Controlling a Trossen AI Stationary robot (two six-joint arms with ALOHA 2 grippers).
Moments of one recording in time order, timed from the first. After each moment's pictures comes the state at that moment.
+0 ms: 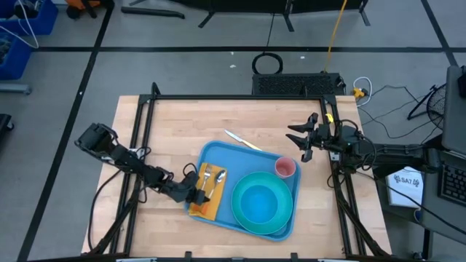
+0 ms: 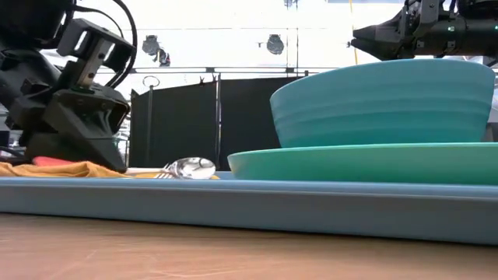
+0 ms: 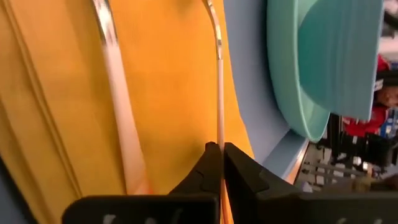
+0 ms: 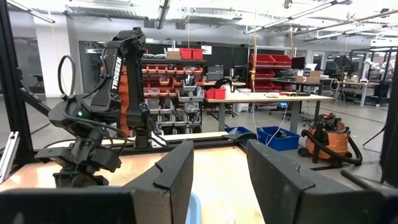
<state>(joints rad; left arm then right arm) -0.51 1.61 0.43 0.51 -0.20 -1.60 -0.19 0.49 0.19 0.47 0.05 -0.01</state>
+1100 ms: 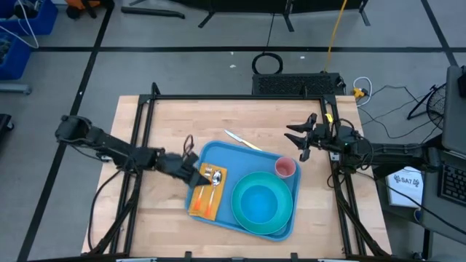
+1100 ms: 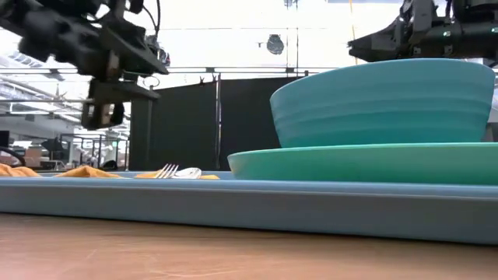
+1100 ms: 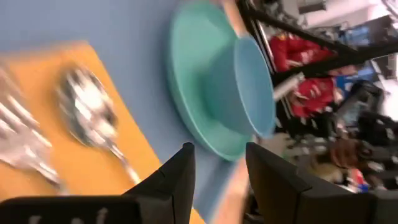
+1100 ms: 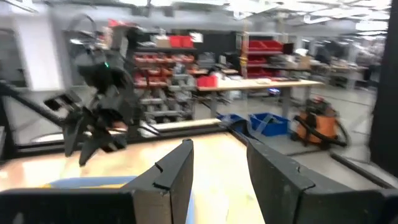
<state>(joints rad) -0.23 1.22 0.43 0.35 0.05 -1.17 -0.19 0.52 0.19 0.44 0.09 0.01</state>
